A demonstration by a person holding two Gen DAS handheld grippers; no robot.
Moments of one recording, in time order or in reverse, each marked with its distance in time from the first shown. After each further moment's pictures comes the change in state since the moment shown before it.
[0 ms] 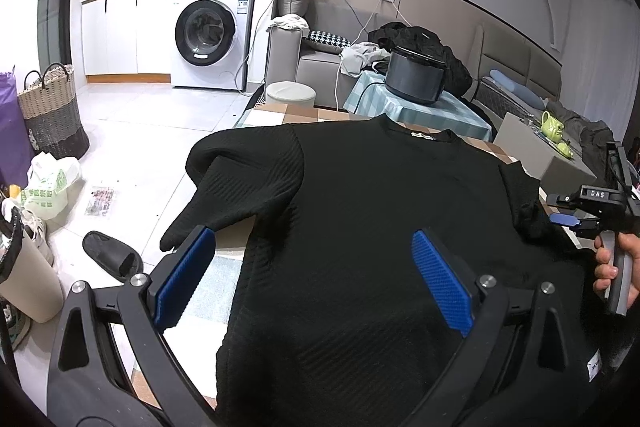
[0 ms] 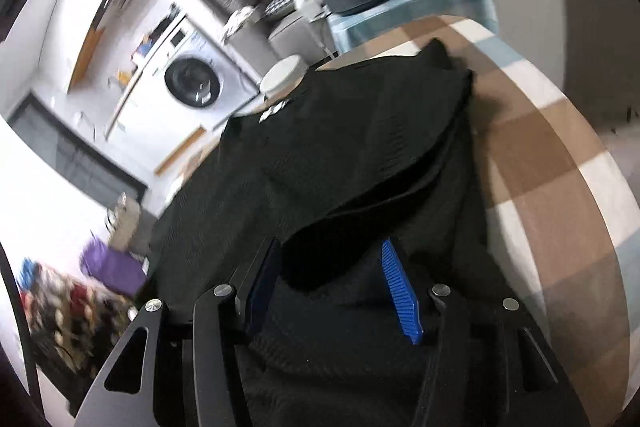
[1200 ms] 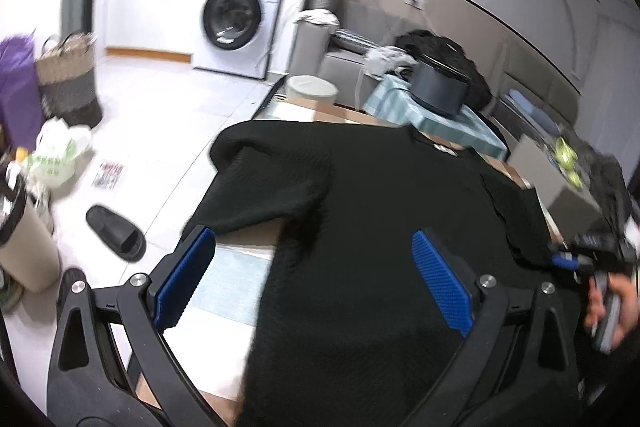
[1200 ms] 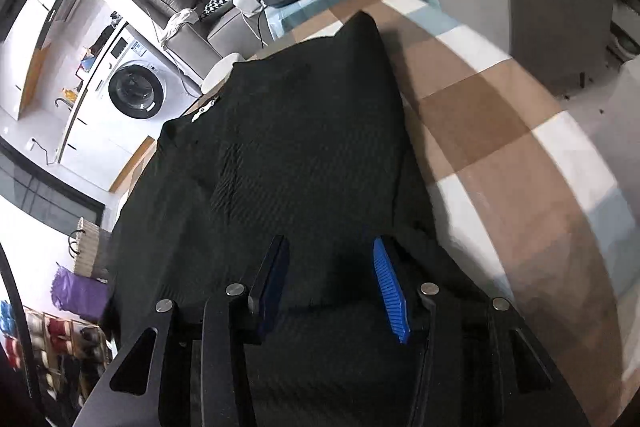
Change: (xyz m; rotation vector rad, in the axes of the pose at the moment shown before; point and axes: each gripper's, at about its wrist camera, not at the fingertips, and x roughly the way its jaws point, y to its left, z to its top) left arm 0.007 0.041 0.011 -0.159 0.023 0.052; right arm 0.002 -0.008 -0.018 0.065 0.023 -0.196
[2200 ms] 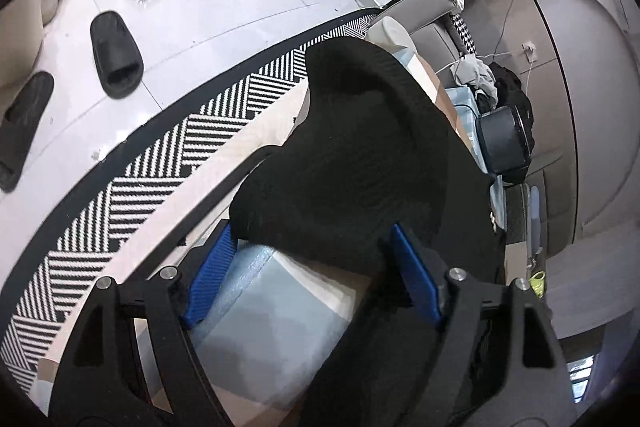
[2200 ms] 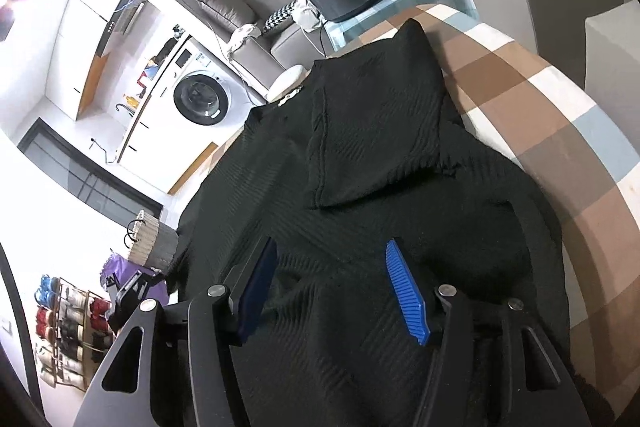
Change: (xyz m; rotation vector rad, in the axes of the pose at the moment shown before) left arm 0.151 0.142 -0.009 -0.652 0.303 -0.030; right arm -0.066 0.022 -0.079 -0.011 -0.059 0.228
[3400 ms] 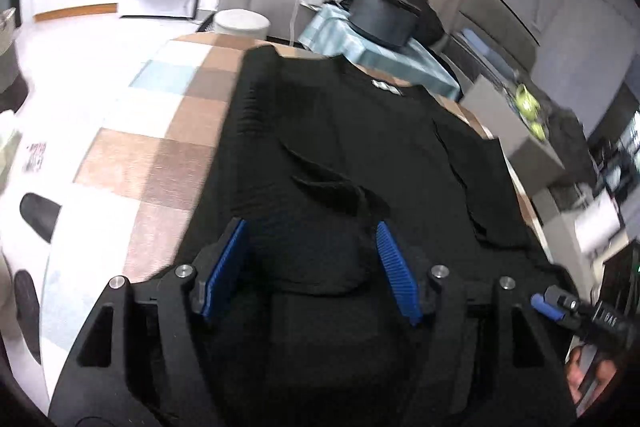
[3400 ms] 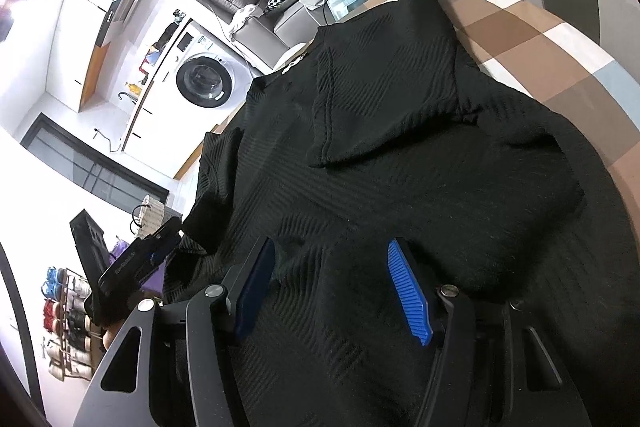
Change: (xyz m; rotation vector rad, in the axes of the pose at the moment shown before) left arm -0.005 -0.182 -0.107 0.747 0.018 -0.071; right arm 0.020 -0.001 -0.020 0.016 0.075 0.033
